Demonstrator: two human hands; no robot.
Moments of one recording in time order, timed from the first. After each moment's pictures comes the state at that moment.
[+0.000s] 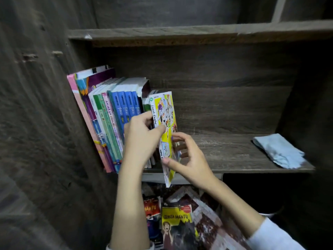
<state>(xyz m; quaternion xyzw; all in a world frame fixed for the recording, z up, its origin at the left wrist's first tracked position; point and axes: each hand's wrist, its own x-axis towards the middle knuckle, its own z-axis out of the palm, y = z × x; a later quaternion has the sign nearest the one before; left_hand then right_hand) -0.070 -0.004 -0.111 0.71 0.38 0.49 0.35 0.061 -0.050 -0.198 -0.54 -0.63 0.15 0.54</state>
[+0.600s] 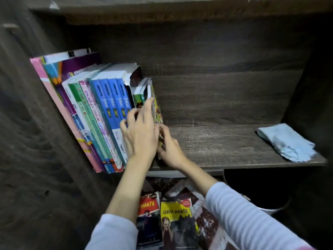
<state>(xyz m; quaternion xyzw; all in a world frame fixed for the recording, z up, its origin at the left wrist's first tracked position) -0.024 0.068 -0.183 0.75 0.47 0.45 -0.16 0.070 0.057 -0.245 -0.61 -0.62 0.18 0.46</state>
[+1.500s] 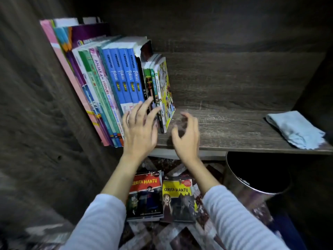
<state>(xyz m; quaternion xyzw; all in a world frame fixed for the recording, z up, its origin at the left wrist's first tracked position) -0.067 0.070 -0.247 0.78 0.34 0.47 -0.21 0.059 0.026 -0.272 -0.63 -0.49 -0.04 0.60</state>
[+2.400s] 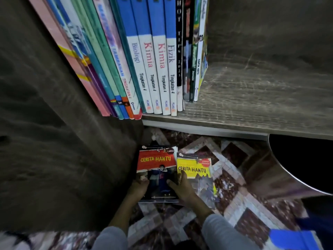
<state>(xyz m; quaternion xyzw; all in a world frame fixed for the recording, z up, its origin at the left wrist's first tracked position) -0.153 0.069 -0.523 0.45 0.72 0.06 0.53 0.003 0.017 -0.546 -0.74 -0.31 0.51 0.31</state>
